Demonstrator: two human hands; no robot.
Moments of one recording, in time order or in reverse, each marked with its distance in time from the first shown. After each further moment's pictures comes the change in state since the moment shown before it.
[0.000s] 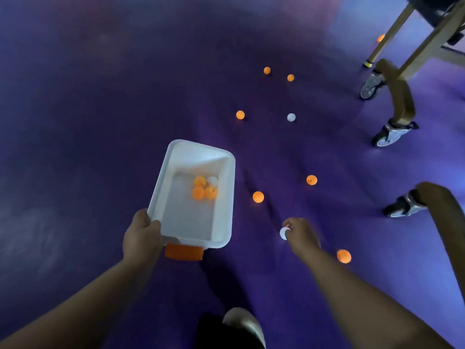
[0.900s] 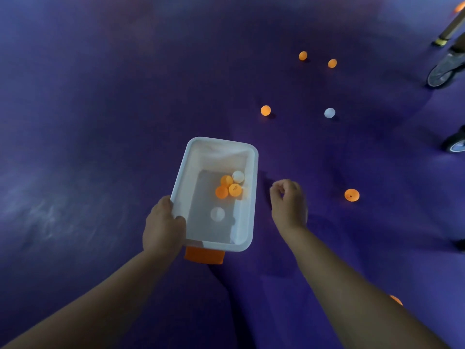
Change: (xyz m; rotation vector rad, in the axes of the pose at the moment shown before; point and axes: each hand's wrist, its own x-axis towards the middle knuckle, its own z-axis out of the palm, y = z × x) left_hand 0.078 0.017 0.082 0.515 0.075 0.132; right_hand 0.105 -0.103 0.020 0.400 0.316 -0.278
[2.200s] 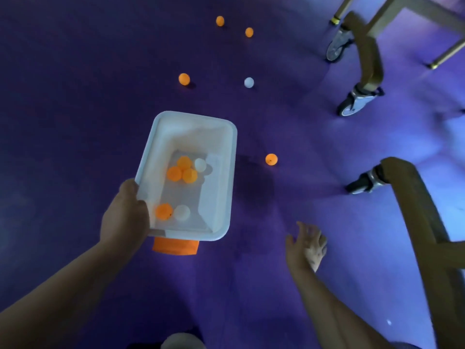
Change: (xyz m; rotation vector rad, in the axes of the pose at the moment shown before) left_hand -0.041 0.049 0.056 -0.012 -0.137 0.239; right_hand -0.106 0.207 -0.110 -0.584 0.212 0.438
